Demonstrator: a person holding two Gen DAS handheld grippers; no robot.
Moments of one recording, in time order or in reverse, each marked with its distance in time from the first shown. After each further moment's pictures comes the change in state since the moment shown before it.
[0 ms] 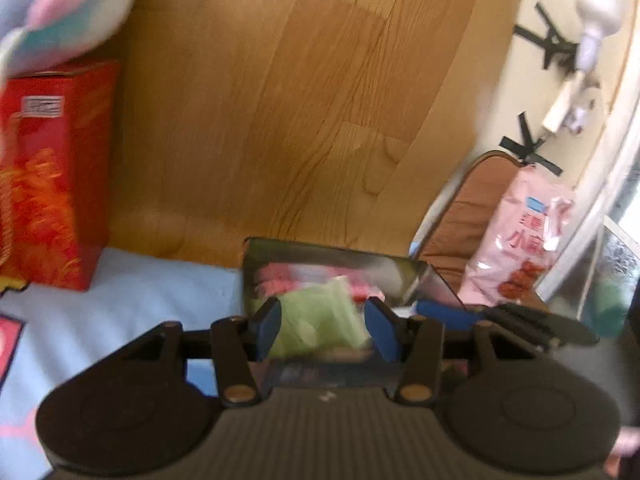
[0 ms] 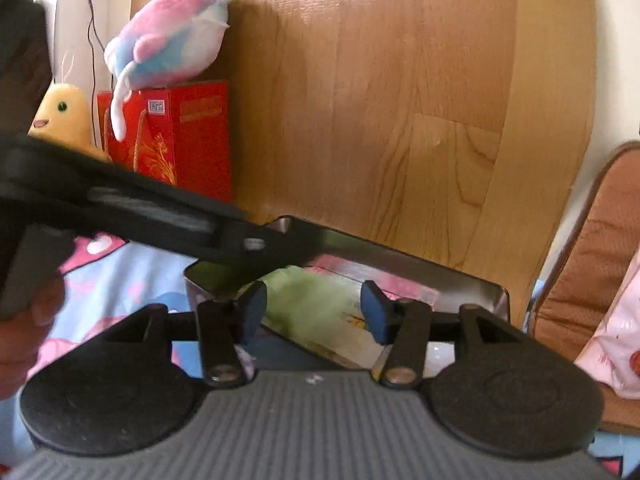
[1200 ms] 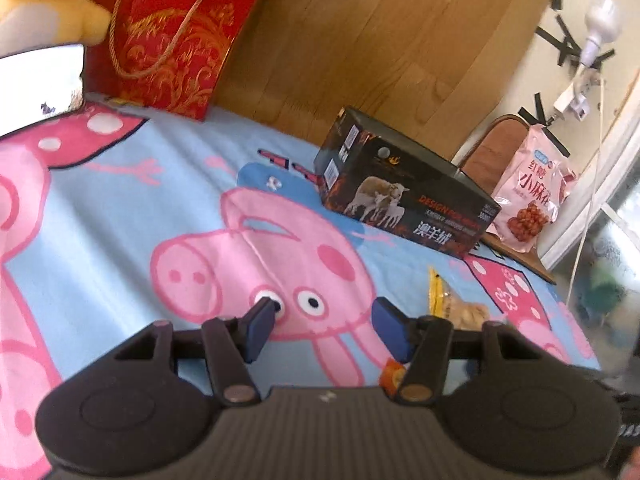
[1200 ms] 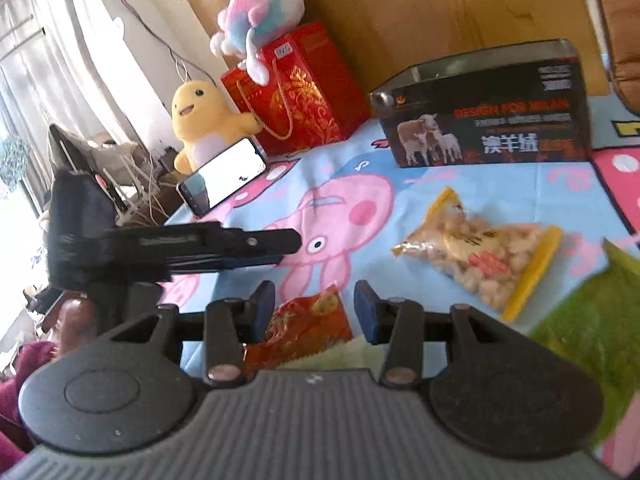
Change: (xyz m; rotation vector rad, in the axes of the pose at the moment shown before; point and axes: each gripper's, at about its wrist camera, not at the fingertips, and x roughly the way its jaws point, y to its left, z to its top) left arm -0.080 0.042 -0.140 -0.159 0.018 0.046; right arm -0.092 0.056 -0.112 0.373 0.109 0.393
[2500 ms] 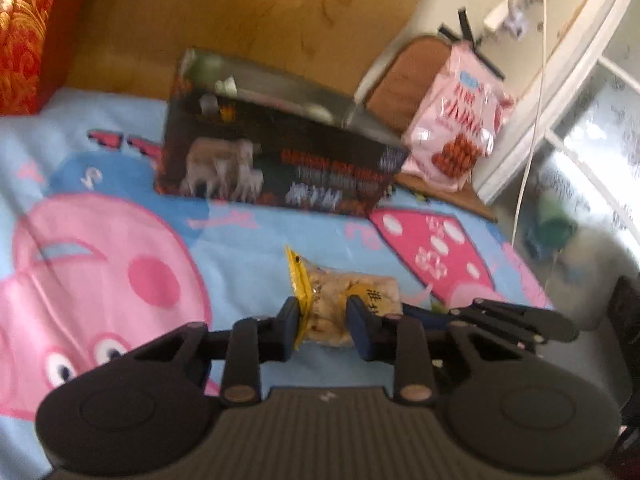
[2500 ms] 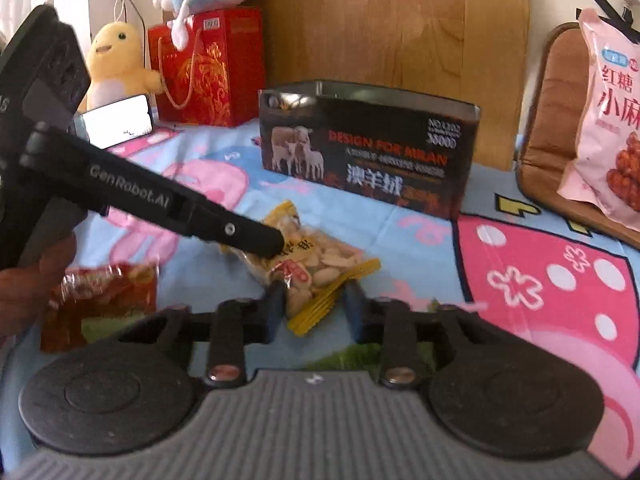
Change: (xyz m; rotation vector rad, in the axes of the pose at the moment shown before) left arm 0.069 -0.074 0.033 0.137 0.199 -0.212; right arm -0.005 -0.034 0.005 -0.302 0.006 -0.388
